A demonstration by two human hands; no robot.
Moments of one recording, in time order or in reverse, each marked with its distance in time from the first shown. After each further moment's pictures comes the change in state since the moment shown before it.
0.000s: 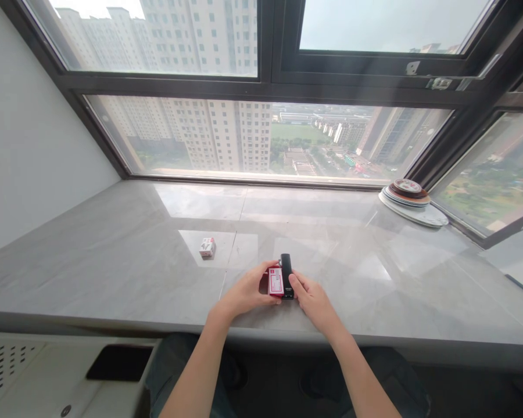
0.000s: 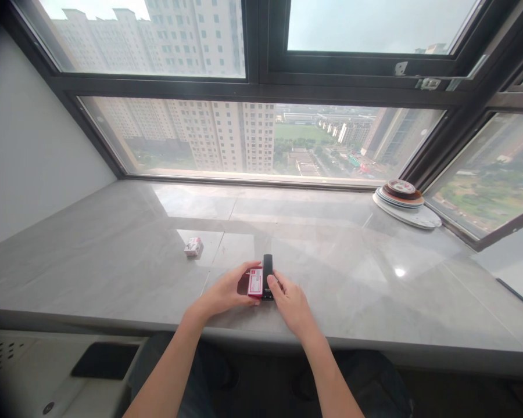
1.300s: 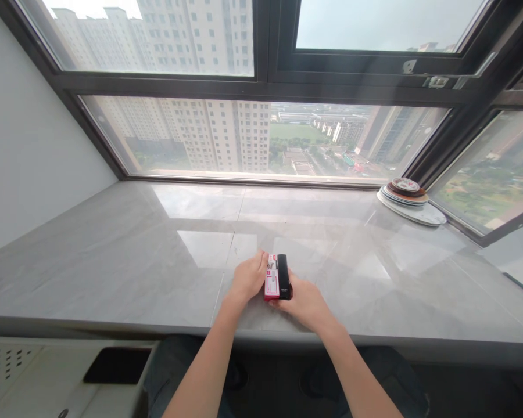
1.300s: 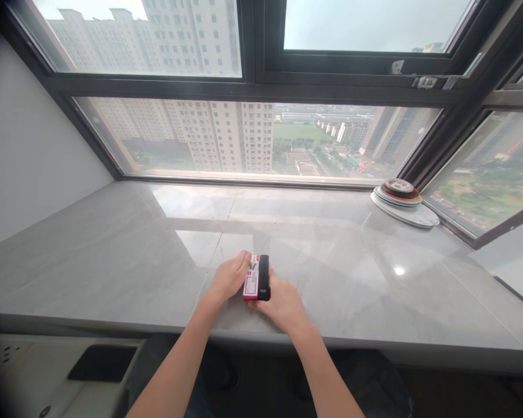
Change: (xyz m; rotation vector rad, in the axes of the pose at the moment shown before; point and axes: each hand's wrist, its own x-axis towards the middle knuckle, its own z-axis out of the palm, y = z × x) left_hand 0.044 -0.020 0.016 0.539 0.241 -0.291; right_hand 0.010 -0.001 0.005 -0.276 -0.207 -0.092
